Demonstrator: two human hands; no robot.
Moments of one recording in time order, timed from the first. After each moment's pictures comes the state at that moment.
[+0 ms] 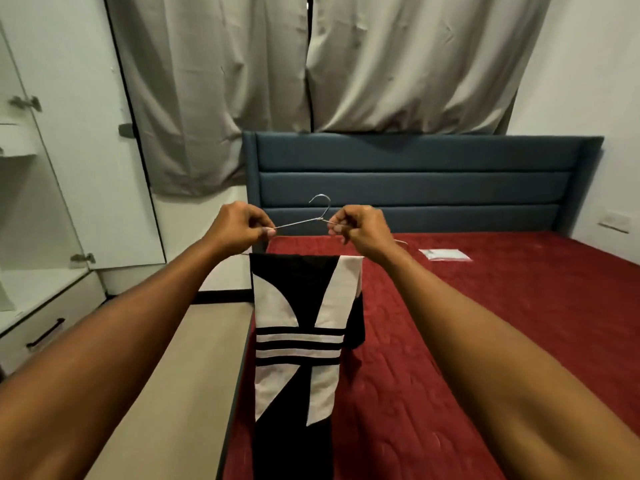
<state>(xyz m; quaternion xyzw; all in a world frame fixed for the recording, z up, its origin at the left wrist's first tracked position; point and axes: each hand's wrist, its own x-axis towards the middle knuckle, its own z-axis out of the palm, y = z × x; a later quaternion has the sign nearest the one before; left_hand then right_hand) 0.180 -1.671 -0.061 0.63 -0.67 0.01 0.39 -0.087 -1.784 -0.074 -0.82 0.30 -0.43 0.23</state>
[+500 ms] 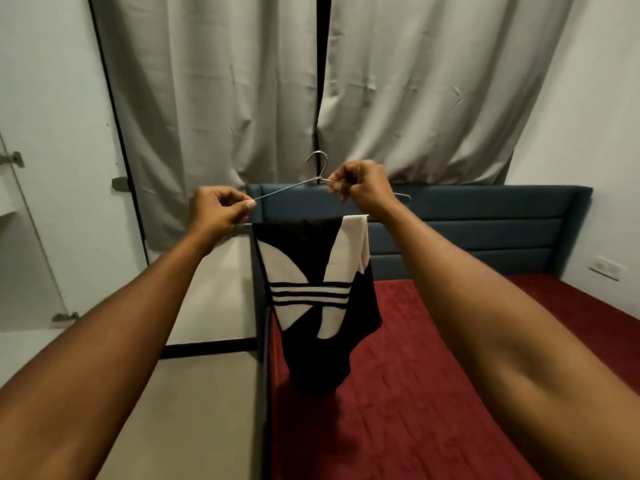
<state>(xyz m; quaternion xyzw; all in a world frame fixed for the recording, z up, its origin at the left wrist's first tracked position) 0.333 -1.758 0.177 0.56 -0.54 -0.08 0.62 0.067 -1.894 0.225 -0.82 0.28 -0.45 0.21</state>
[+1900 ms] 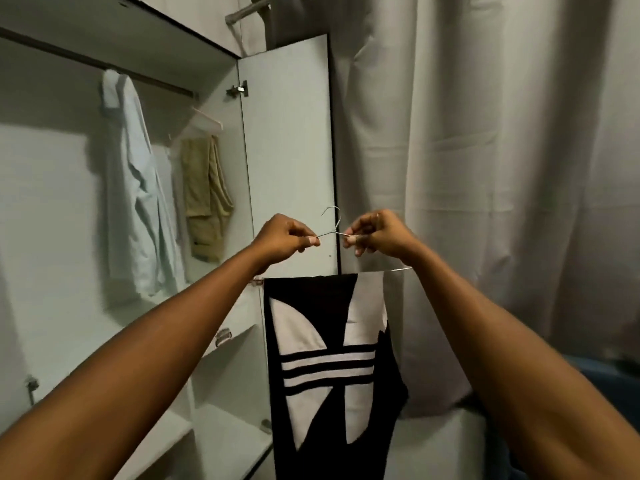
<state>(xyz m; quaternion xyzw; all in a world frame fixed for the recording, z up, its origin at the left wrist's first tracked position) 0.808 -1.897 0.505 0.76 -0.48 0.08 0.44 0.679 -2.114 0.500 -0.87 -0.02 -0.30 0.39</state>
